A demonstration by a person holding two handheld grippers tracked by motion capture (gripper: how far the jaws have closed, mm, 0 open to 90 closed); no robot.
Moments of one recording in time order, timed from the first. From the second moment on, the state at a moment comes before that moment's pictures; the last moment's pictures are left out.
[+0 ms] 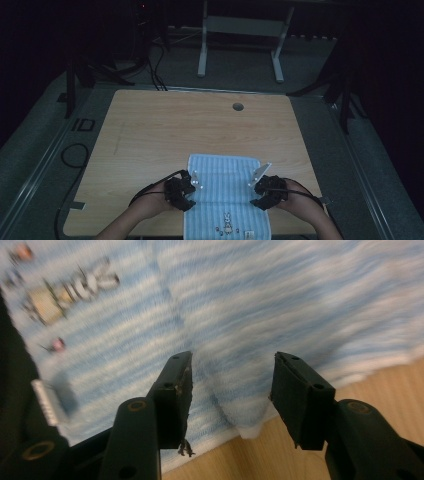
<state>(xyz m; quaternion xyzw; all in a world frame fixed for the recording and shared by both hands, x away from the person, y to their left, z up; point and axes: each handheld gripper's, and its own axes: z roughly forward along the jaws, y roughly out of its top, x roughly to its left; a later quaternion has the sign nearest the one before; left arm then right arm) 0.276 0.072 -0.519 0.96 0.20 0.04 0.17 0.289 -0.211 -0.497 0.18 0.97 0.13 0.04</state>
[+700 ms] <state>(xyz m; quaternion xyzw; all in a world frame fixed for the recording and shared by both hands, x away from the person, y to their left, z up) 0.337 0.064 -0.522 0.96 0.23 0.06 0.16 0.359 -0.204 -0.518 0.20 0.97 0.09 0.06</state>
